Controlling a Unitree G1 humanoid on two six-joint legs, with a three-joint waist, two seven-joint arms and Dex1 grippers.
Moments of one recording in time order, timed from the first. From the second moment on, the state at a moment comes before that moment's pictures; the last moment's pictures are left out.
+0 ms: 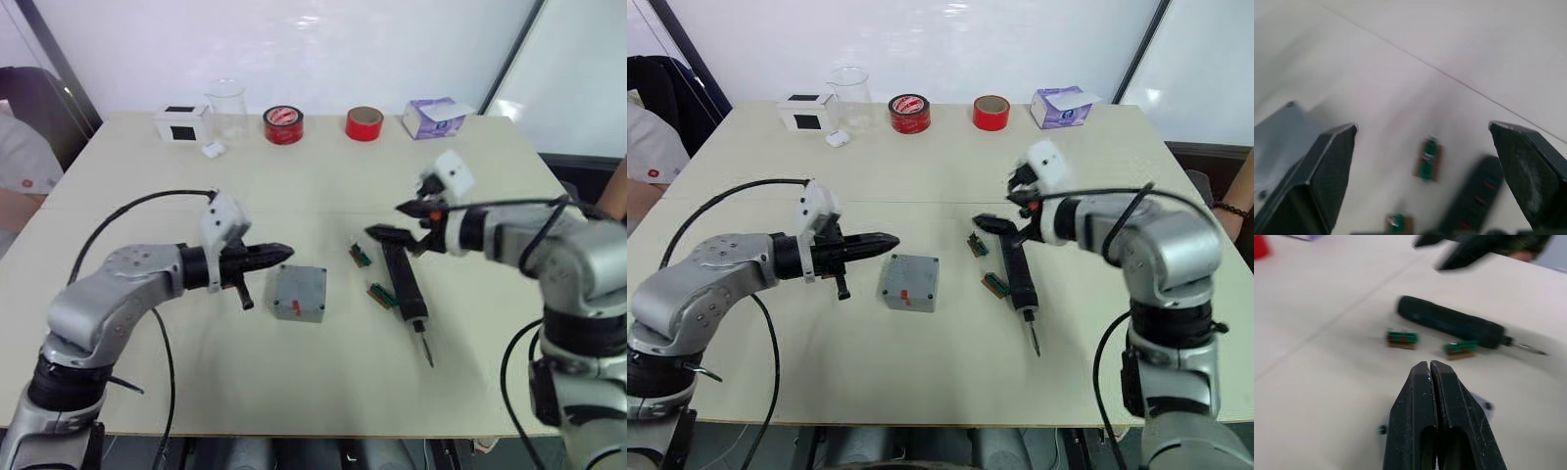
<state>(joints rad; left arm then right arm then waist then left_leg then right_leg) -0.45 0.71 -0.02 -0.45 -0.73 0.86 -0.83 -0.80 -0.71 -0.10 -0.30 0.58 1.54 0.55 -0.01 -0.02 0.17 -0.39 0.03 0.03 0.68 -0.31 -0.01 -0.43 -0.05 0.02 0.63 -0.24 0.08</state>
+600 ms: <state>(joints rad) -0.39 0.69 -0.02 -0.52 -0.82 0.90 -0.82 -0.89 -0.96 0.28 0.06 1.07 1.61 0.36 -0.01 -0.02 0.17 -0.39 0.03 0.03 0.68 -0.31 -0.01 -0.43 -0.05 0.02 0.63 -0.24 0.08</state>
